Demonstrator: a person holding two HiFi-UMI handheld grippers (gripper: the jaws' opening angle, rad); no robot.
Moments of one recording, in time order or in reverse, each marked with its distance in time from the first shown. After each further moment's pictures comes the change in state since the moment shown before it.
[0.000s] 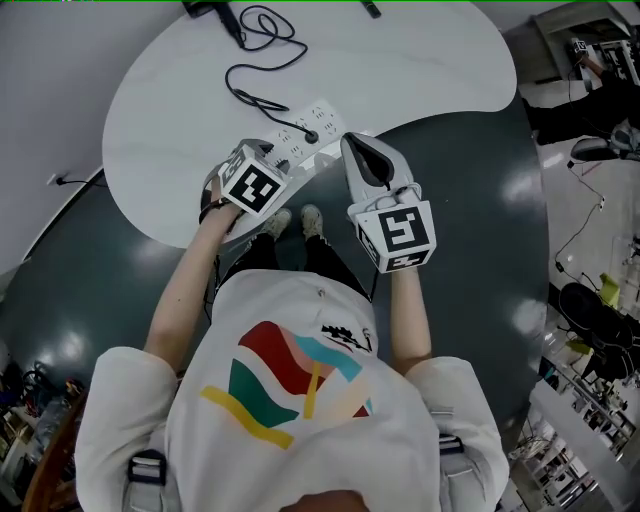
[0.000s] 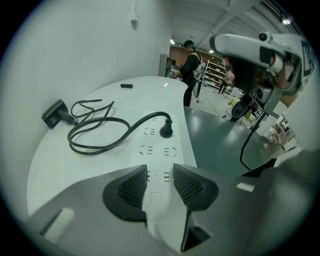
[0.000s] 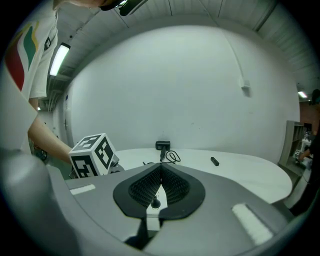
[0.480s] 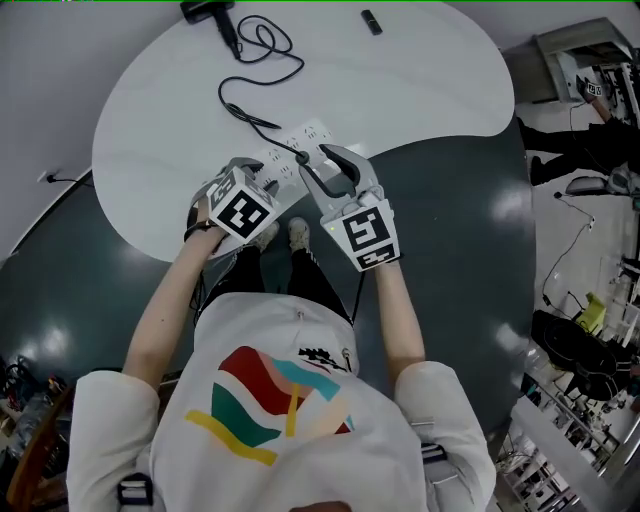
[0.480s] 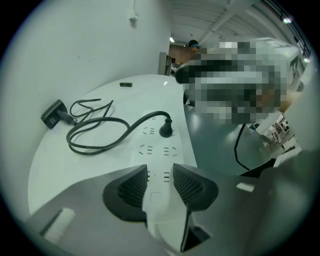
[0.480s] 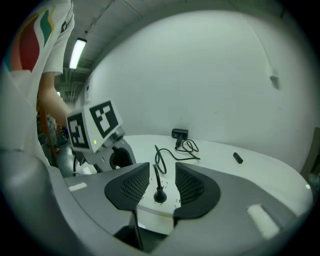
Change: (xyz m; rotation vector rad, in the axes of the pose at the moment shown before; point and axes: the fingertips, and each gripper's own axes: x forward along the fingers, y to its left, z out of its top) left arm 0.003 -0.001 -0.001 0.004 0.021 0.000; right arm 0.053 0.019 -0.050 -0.128 0.092 0.205
